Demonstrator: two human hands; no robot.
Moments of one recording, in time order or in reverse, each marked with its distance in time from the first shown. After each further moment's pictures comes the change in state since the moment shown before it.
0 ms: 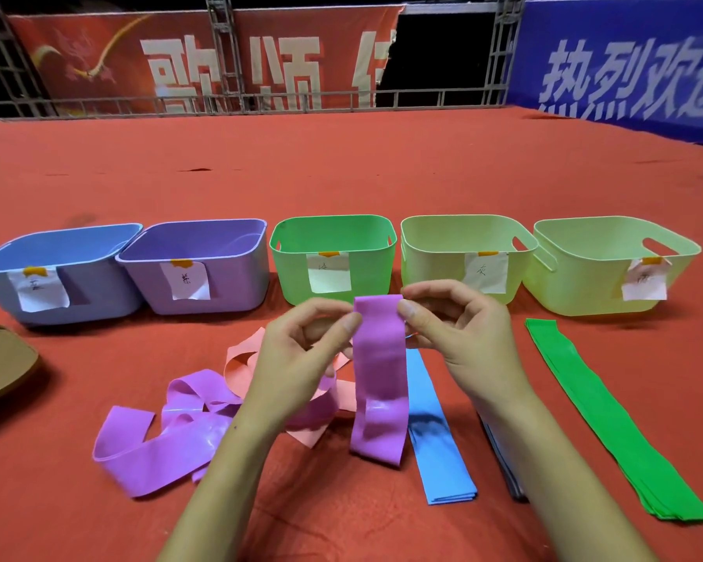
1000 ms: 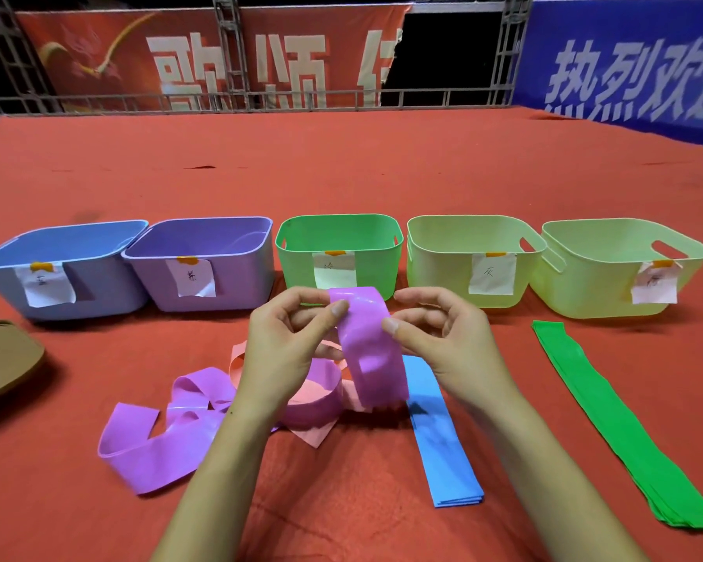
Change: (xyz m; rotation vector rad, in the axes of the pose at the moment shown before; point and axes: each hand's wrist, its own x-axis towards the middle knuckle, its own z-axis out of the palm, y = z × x) left_hand 0.013 -0.003 -0.015 -0.050 0.130 -0.089; right_hand 0.003 0.016 0.014 -0.026 -0.071 0.119
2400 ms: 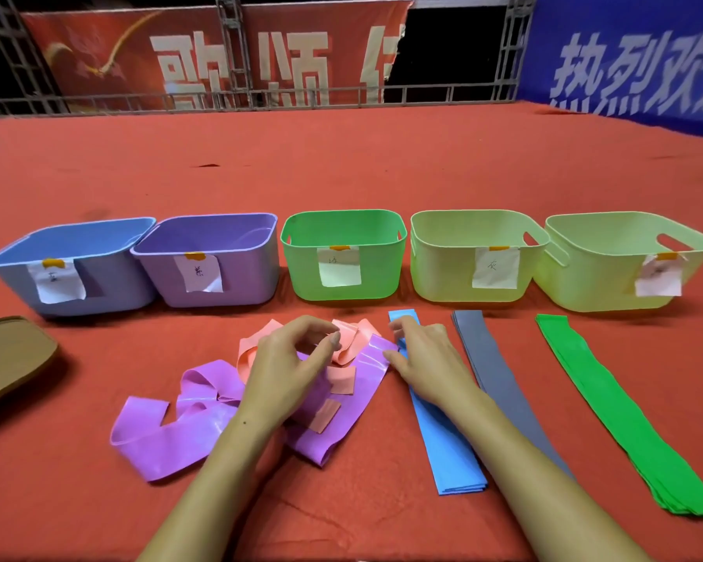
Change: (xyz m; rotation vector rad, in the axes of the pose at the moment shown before) left_hand -0.004 -0.053 -0.026 0.529 -0.073 0.146; right_hand 0.034 0.087 -0.004 -1.115 -0.166 0.009
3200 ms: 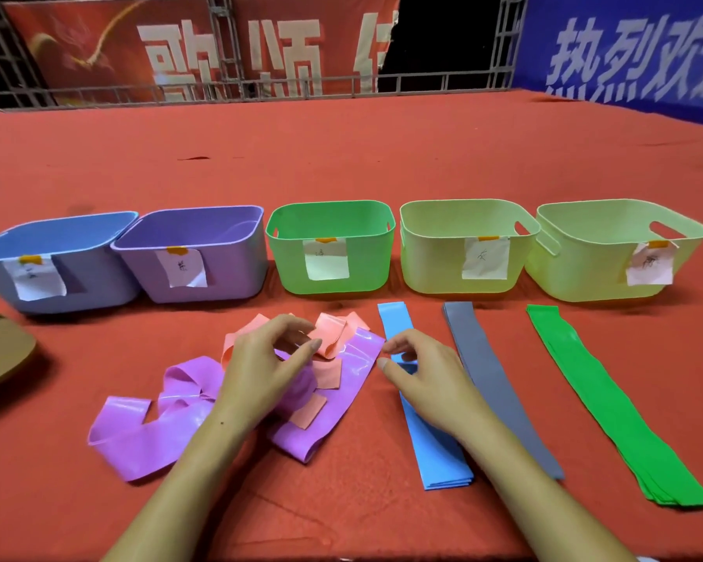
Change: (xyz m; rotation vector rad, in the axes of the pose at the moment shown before) left_hand -0.001 -0.023 -0.001 0.095 -0.006 0.024; right_hand -0.048 0.004 -0.011 0.375 0.073 0.001
